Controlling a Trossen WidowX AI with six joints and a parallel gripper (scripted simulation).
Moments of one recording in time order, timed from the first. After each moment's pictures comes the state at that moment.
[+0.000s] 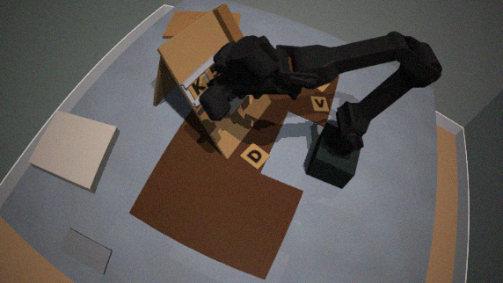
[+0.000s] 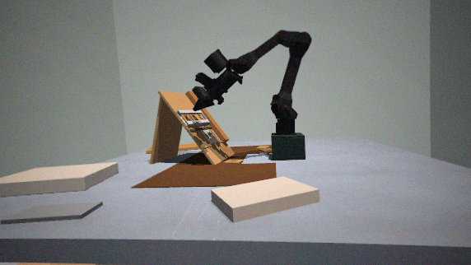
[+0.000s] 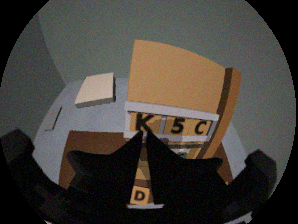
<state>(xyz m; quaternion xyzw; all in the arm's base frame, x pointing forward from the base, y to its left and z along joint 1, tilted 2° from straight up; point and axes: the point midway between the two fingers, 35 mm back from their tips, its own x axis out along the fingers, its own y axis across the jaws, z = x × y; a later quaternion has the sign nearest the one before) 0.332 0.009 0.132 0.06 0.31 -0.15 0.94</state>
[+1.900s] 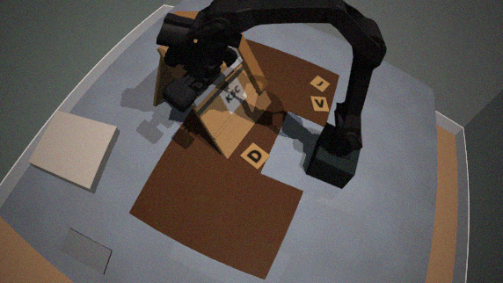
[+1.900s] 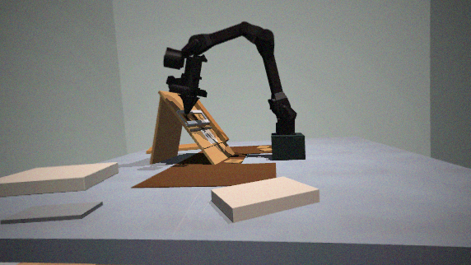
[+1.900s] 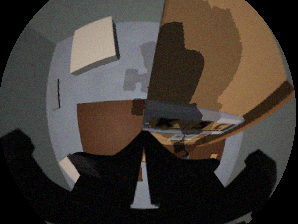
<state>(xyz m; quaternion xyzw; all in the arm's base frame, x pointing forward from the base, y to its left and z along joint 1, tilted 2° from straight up) 0.376 0.029 0.133 0.11 0.61 -0.12 0.78</state>
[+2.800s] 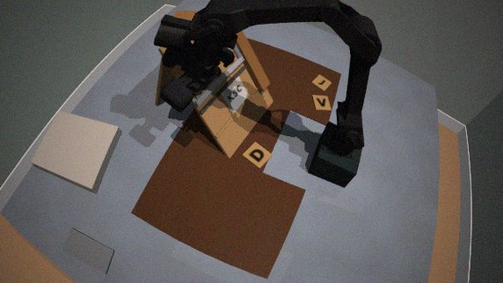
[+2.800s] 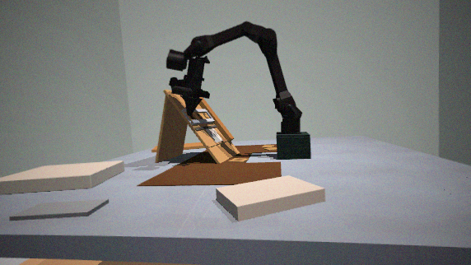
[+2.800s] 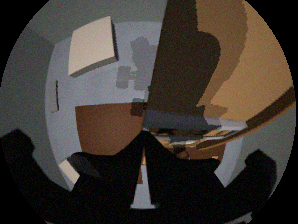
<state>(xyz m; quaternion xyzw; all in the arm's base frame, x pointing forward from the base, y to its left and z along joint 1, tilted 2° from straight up) 0.386 0.026 0.124 0.11 0.61 -0.12 0.78</state>
